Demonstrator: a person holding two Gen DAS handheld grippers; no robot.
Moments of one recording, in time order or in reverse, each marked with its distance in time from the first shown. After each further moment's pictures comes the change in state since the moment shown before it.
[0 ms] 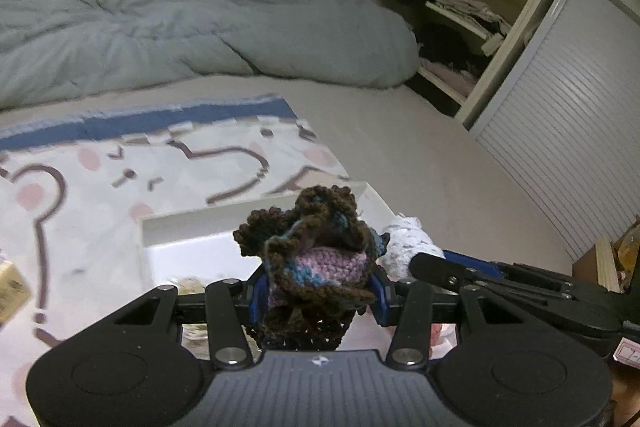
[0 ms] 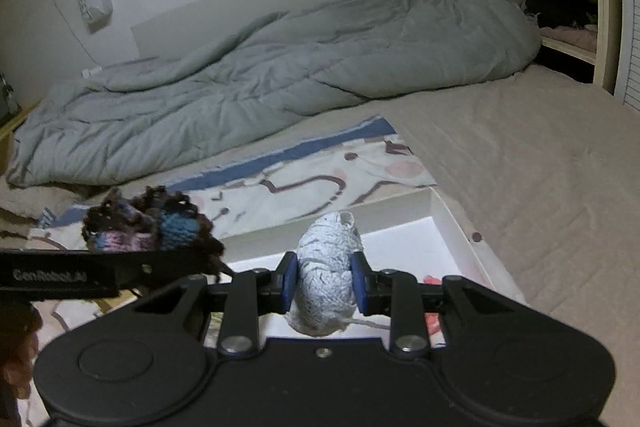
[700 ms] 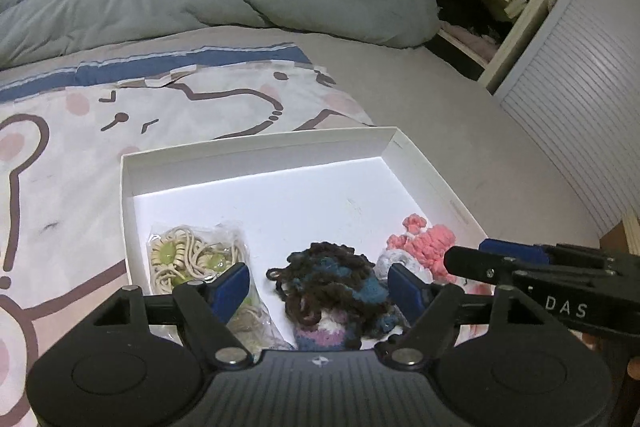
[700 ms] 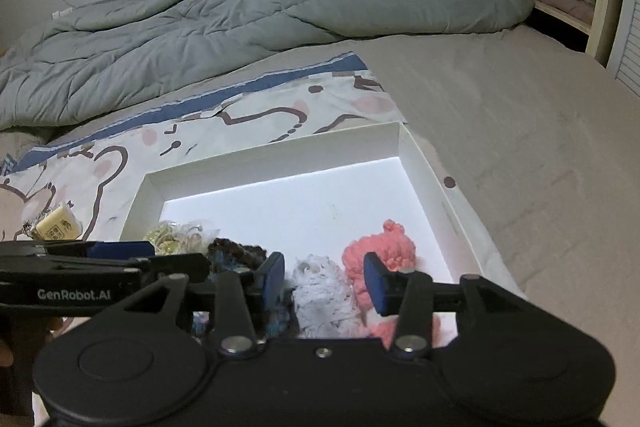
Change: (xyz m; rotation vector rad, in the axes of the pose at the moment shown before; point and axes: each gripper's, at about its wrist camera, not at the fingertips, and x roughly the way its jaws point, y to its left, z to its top) left arm 0.053 0.012 -0.036 0.000 0.075 0.055; right arm 0.035 -0.023 -0.025 -0.044 0.157 -0.077
